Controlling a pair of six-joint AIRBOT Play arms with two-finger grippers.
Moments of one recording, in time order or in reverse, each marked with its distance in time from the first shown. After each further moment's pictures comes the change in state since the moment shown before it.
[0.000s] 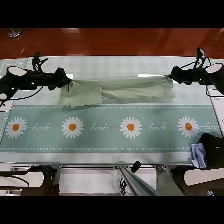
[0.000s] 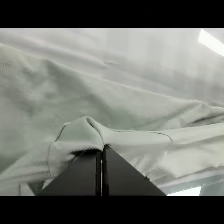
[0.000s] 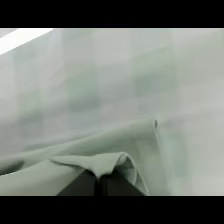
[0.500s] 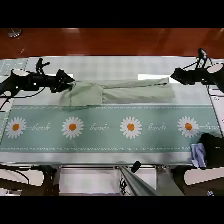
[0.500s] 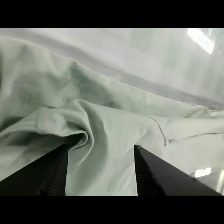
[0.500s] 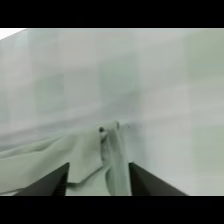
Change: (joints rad) left arm 0.064 -0.110 0.054 -0.066 -0.097 0.000; right arm -0.042 0.001 0.026 -0.116 0.027 0.006
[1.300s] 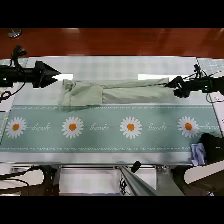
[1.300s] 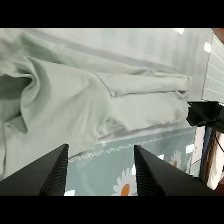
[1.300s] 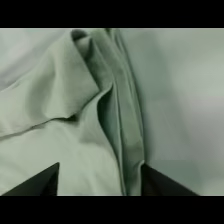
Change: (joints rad) left arm 0.113 0.209 0.022 -0.006 -0.275 0.029; right arm -0.070 -0.142 0.001 0.188 0.339 0.041
